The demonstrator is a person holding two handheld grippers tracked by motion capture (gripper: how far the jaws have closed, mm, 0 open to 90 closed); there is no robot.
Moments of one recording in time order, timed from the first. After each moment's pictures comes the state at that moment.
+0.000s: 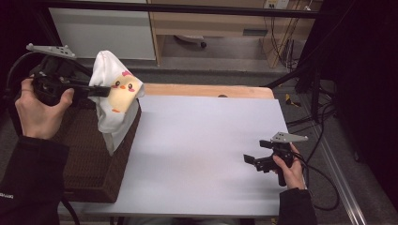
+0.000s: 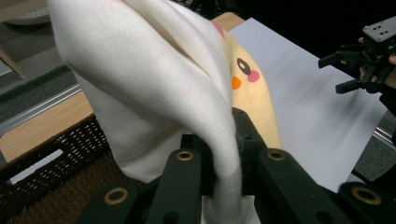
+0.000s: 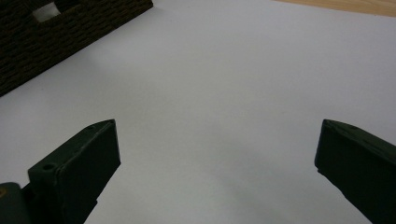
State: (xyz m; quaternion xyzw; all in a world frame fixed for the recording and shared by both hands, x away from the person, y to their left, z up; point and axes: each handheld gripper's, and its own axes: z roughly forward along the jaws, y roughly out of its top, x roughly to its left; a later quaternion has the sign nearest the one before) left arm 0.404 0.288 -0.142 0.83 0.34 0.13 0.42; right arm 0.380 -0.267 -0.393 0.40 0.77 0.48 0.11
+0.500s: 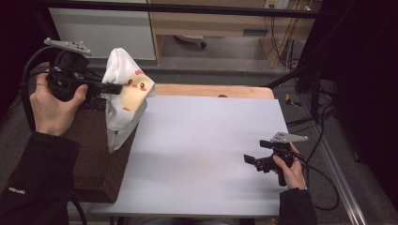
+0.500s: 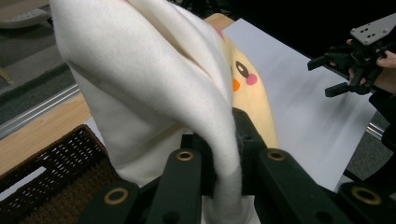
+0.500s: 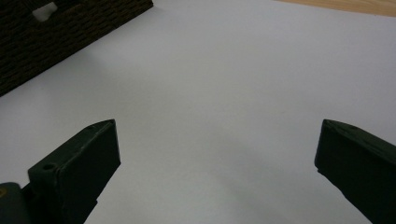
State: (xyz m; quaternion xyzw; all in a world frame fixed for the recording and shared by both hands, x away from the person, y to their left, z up) left arm 0.409 0.259 -0.135 0.84 0.33 0.12 0.41; right arm 0.380 -0.267 -0.392 0.40 0.77 0.48 0.11
